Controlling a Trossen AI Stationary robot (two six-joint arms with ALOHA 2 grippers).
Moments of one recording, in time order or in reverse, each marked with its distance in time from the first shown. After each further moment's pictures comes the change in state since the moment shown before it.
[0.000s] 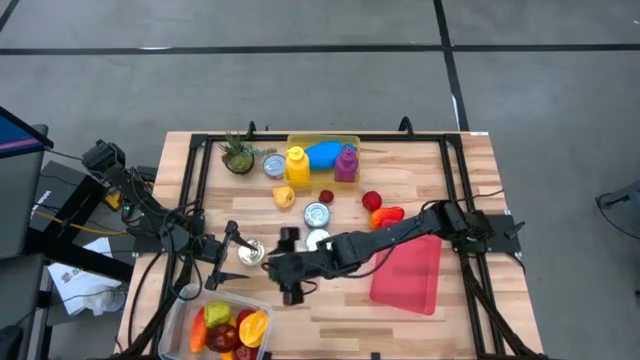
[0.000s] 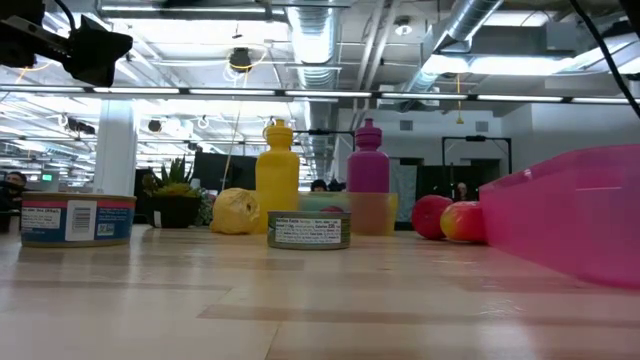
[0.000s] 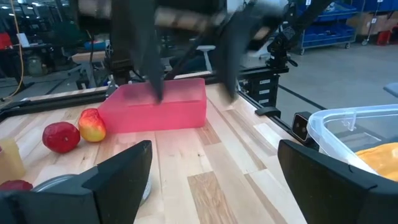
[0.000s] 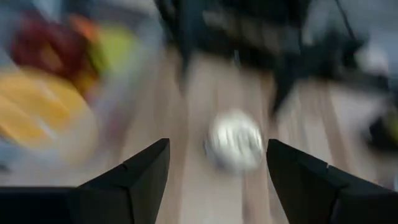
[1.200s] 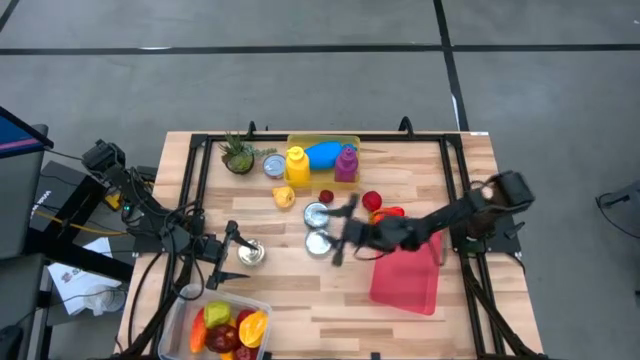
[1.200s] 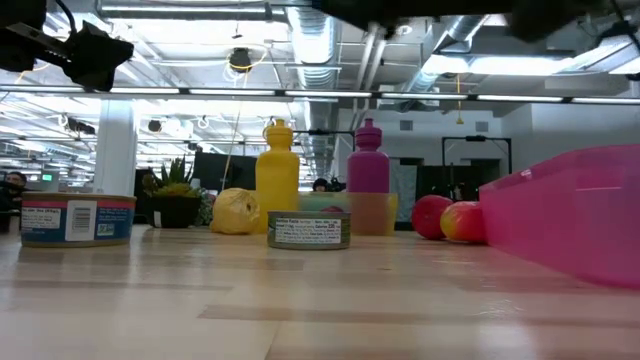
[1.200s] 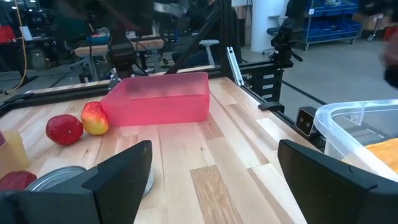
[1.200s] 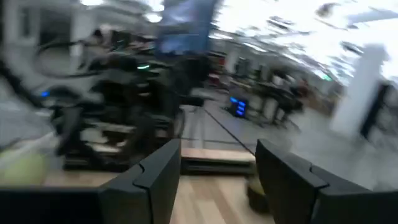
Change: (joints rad) left arm 0.000 0.000 0.001 -0.028 -0.004 -0.018; right arm -0.053 -0.532 -1.259 1.566 0.200 -0.261
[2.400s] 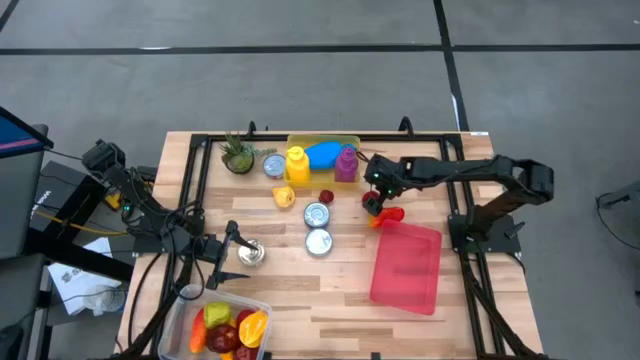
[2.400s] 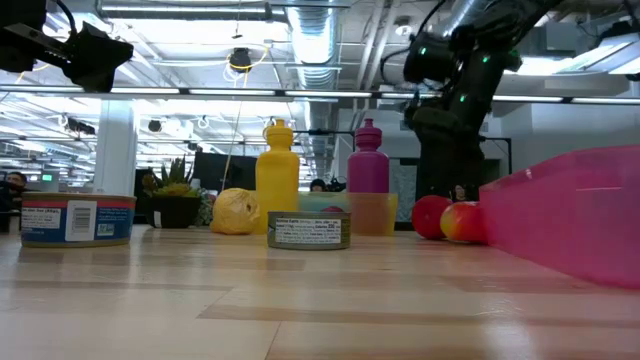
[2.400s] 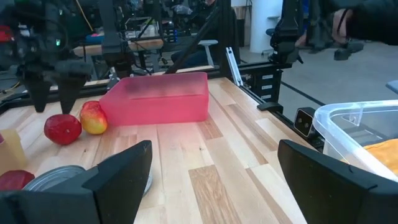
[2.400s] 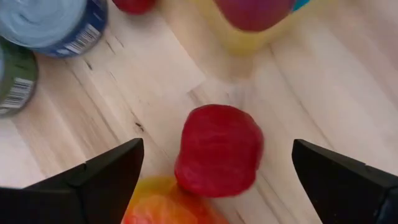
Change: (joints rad) left arm 0.000 0.000 -0.001 0.002 0.001 -0.008; right arm -0.589 -0.225 0.042 -1.553 -0.491 0.576
